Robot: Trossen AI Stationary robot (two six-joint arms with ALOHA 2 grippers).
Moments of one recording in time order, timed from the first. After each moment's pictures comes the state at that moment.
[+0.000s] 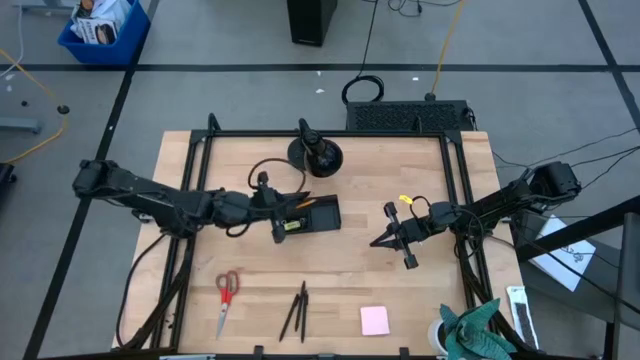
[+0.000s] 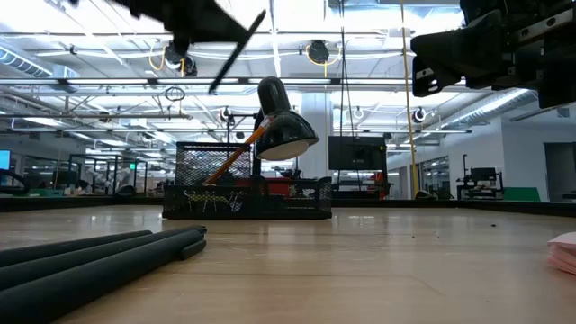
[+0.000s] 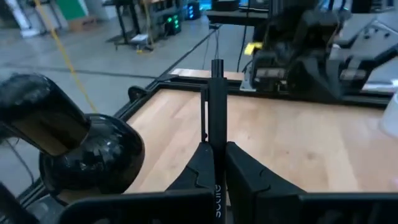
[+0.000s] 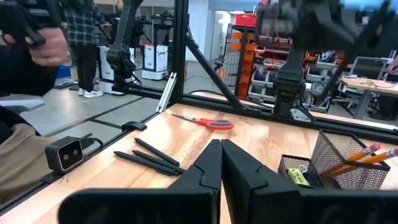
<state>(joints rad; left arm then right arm) -0.17 1.19 0.70 0.25 -0.46 -0.06 0.18 1.23 0.16 1.09 -0.15 -0.07</state>
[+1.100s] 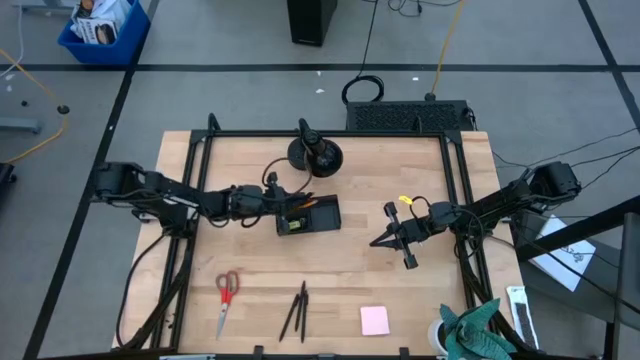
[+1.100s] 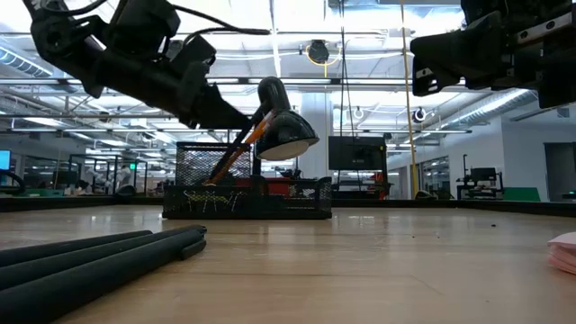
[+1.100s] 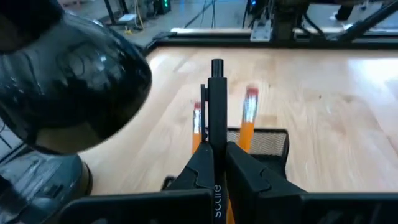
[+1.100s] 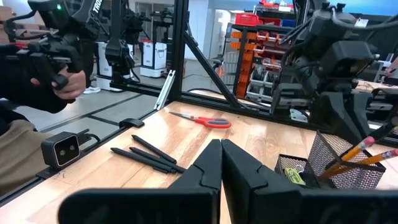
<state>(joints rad) 0.05 1.43 0.45 0.67 -0.21 0.00 0.18 1.23 0.16 1.08 -0.15 -0.09</state>
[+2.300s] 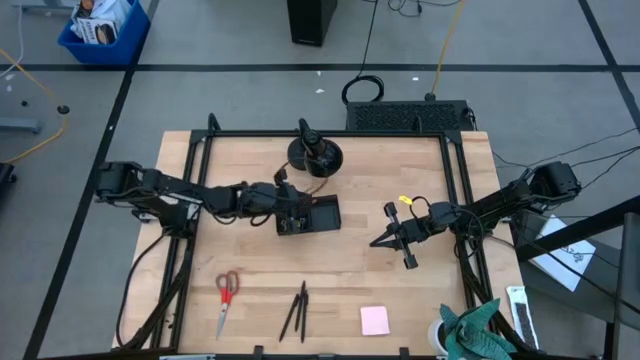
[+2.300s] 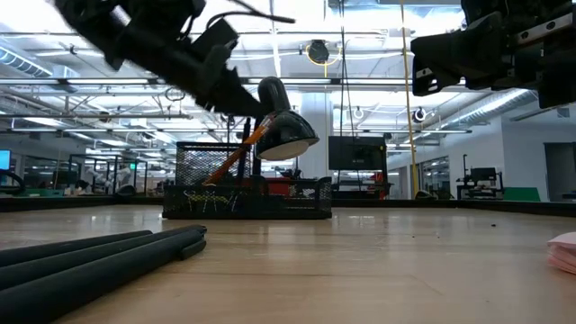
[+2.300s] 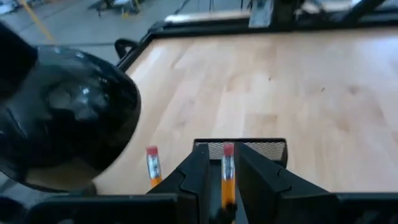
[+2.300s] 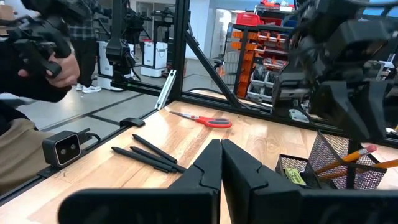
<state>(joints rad) 0.02 1.43 0.67 0.34 -0.25 0.05 0.18 1.23 0.16 1.08 -0.15 -0.10</state>
